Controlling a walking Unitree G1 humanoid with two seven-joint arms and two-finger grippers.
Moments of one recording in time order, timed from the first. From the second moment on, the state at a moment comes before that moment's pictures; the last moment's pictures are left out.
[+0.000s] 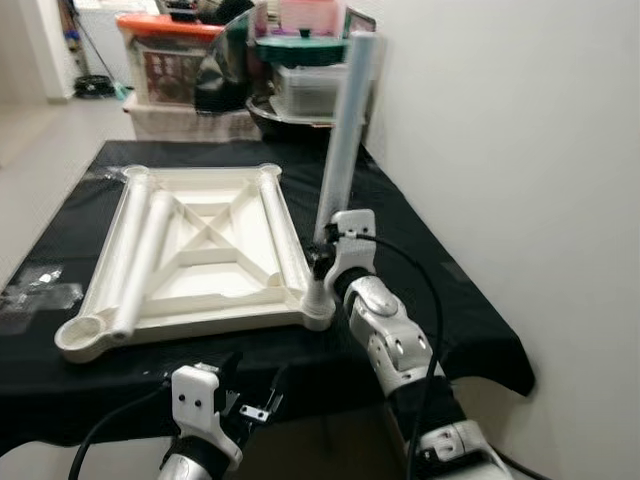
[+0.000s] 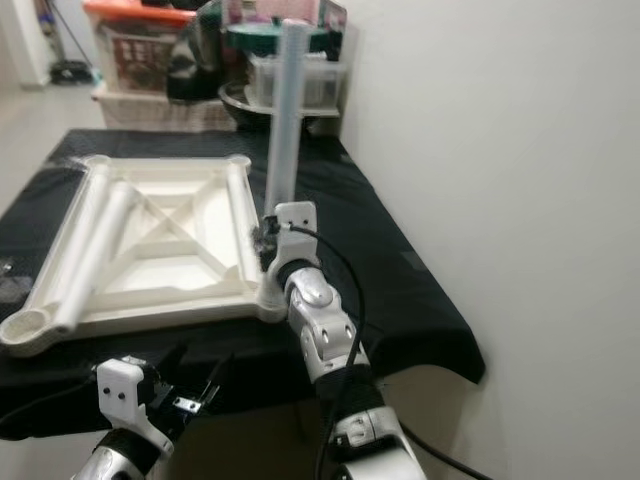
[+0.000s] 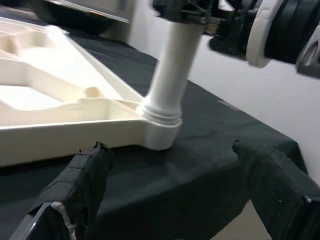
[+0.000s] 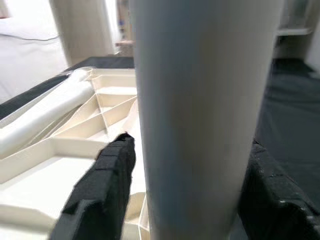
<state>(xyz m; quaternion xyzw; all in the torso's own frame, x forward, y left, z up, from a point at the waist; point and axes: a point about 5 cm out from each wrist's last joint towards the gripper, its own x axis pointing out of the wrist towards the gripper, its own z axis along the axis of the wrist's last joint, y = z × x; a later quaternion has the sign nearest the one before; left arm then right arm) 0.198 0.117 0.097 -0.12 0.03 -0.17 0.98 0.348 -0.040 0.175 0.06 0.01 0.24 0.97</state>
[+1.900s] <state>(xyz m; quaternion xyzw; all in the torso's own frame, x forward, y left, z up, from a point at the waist) 0.193 0.103 0.086 -0.14 0.04 -0.19 0.97 0.387 -0.037 0.205 0.06 0.02 0.28 0.96</state>
